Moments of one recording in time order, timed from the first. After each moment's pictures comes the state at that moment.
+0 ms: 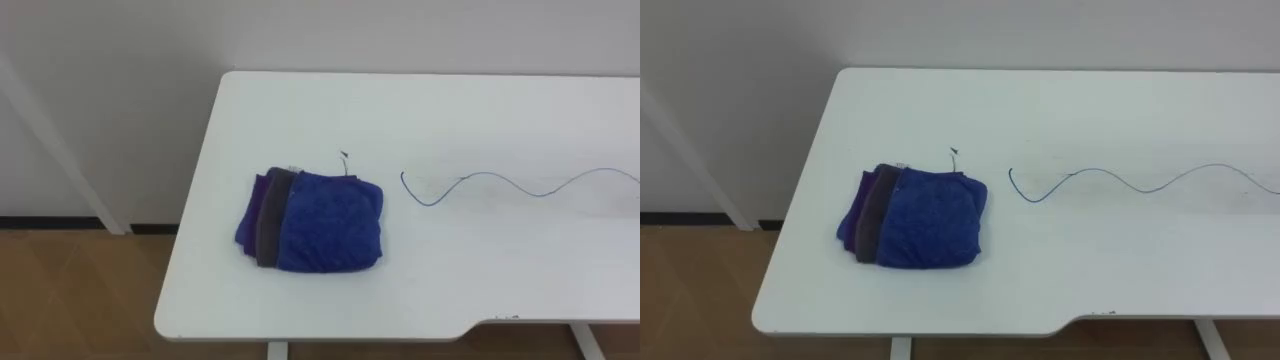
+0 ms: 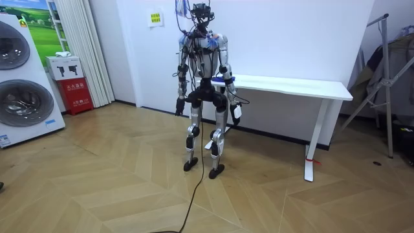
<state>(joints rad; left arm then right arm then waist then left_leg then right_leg) 0.27 0.14 0.12 1.14 0.28 0.10 0.15 0.14 -0.19 0.06 1.28 0.24 -0.02 0.04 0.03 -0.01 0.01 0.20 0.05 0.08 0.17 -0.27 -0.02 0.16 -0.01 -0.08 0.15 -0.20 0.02</state>
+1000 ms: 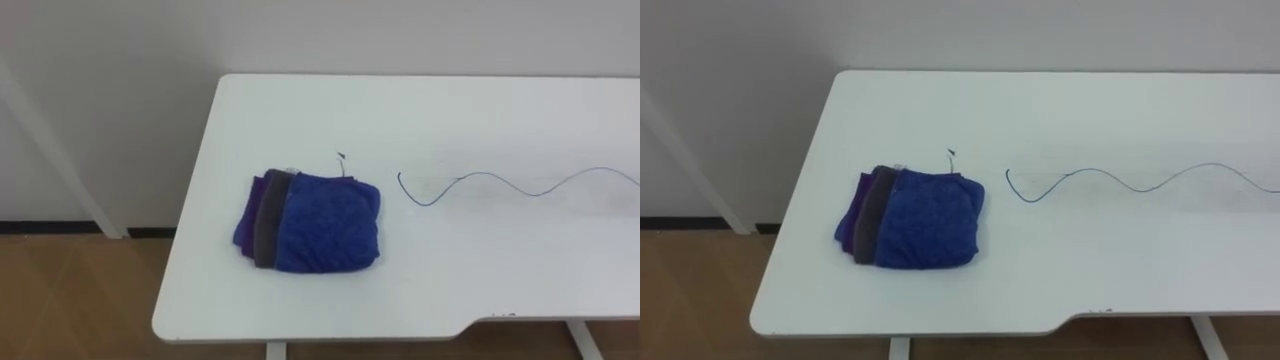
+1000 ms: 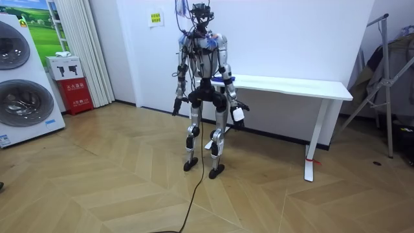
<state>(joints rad) 0.28 0.15 0.26 1.14 0.15 0.13 0.19 0.20 -0.20 -0.18 1.31 0.45 0.02 -0.11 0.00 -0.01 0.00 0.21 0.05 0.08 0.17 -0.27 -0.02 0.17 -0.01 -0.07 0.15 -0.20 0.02</state>
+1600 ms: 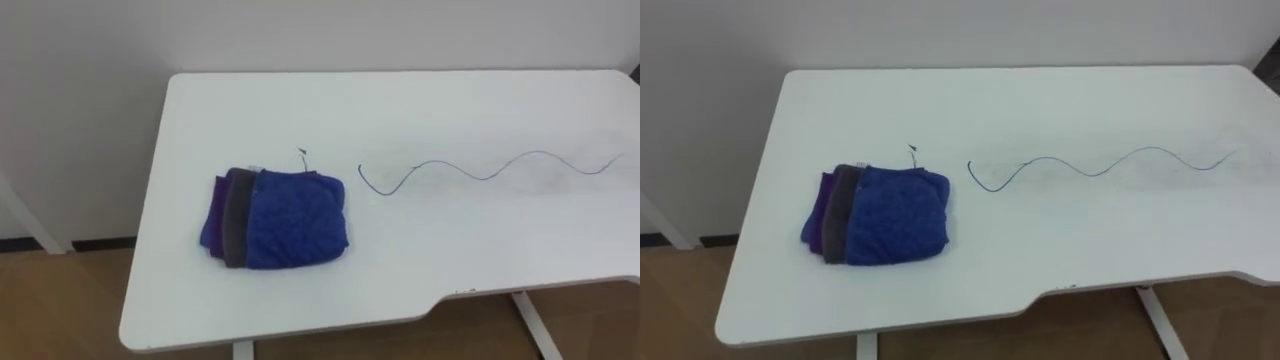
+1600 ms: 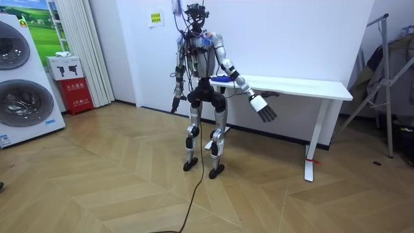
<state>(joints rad) 0.30 0.22 0.35 1.08 0.10 0.10 0.23 0.10 -0.38 -0.55 0.97 0.40 0.06 -0.54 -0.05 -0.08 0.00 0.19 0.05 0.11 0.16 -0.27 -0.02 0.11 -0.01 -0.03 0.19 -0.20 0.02</state>
